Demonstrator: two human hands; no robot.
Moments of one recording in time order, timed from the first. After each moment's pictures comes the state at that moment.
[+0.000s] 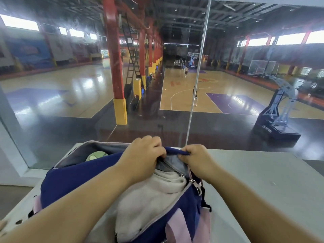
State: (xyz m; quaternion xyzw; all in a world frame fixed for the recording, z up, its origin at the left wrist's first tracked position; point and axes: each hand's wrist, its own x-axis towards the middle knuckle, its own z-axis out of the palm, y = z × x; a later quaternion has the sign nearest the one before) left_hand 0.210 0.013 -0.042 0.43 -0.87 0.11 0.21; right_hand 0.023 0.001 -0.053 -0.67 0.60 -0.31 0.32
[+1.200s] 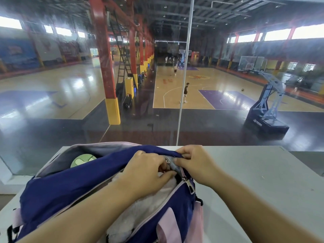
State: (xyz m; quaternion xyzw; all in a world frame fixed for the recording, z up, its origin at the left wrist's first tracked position) left_hand 0.164 0.020 -0.063 0.47 -0.85 0.01 0.26; right_hand -0.003 0.018 -0.055 -0.67 0.55 -0.36 0.34
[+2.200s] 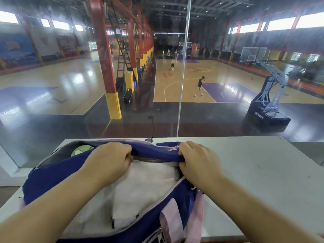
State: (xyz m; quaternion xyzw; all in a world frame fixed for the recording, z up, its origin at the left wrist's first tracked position) left_hand 0.228 0.038 -0.046 0.60 -0.79 0.04 0.13; right_hand 0.001 0.053 -0.056 -0.78 0.59 -0.18 -0.05
